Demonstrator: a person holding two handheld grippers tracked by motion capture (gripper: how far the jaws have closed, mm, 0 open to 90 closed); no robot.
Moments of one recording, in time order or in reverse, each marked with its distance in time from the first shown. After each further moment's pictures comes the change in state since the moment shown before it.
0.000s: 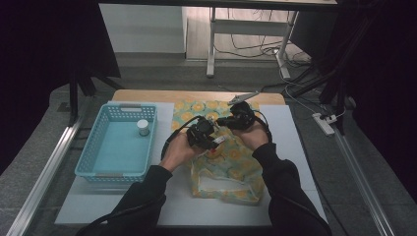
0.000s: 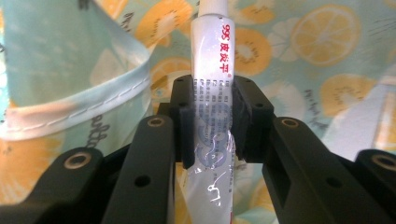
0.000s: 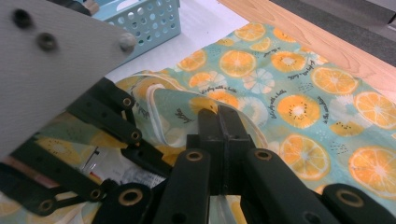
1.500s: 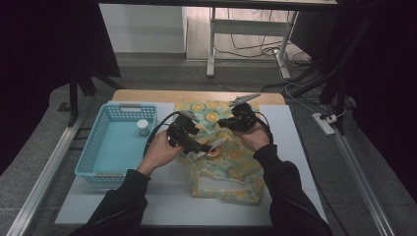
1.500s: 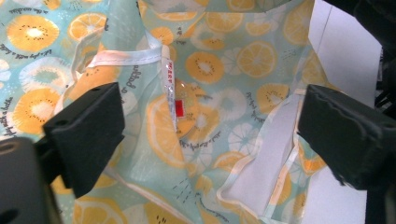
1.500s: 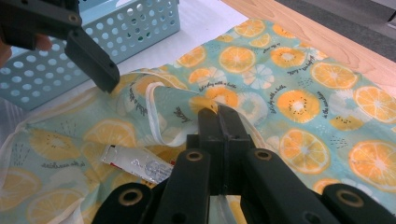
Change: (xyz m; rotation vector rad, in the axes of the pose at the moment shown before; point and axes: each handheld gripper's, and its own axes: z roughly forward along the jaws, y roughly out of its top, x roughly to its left) left arm 0.011 -0.034 -0.060 -0.196 -0.171 -0.067; right arm 0.000 -0.005 -0.002 -0.001 0.001 0.004
